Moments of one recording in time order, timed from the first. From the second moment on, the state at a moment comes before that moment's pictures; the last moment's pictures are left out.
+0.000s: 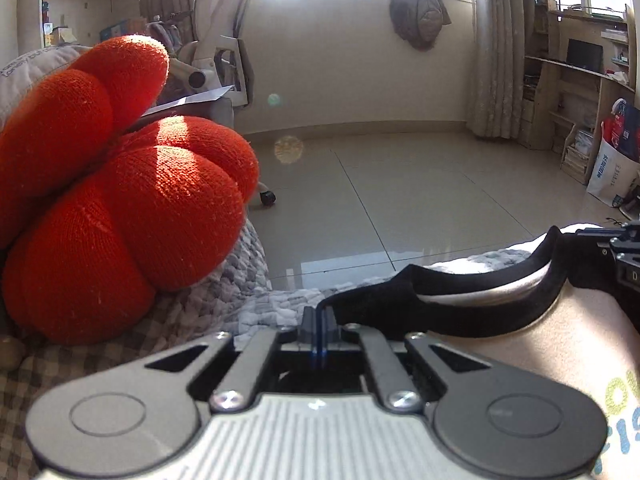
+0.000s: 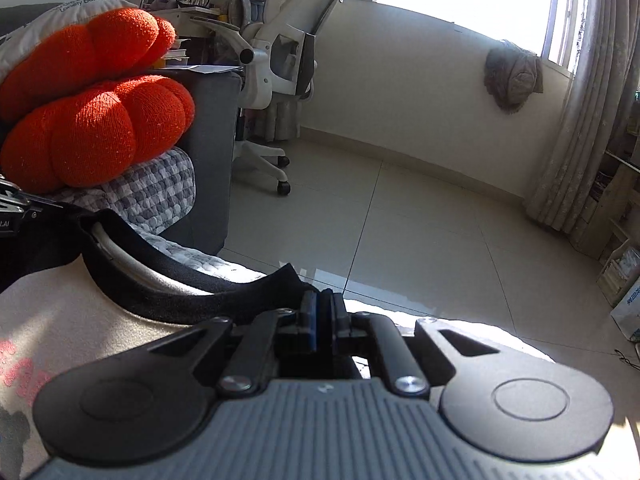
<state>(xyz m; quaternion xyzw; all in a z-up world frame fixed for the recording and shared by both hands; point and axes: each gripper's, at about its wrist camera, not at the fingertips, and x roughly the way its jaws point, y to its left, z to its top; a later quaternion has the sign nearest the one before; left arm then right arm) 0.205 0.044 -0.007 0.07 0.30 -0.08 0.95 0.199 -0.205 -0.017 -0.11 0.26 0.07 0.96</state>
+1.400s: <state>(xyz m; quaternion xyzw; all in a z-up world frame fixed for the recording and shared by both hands) 0.223 0.042 -0.025 0.03 0.27 -0.12 0.96 0.230 -0.184 -0.040 -0.12 0.26 0.08 0.95</state>
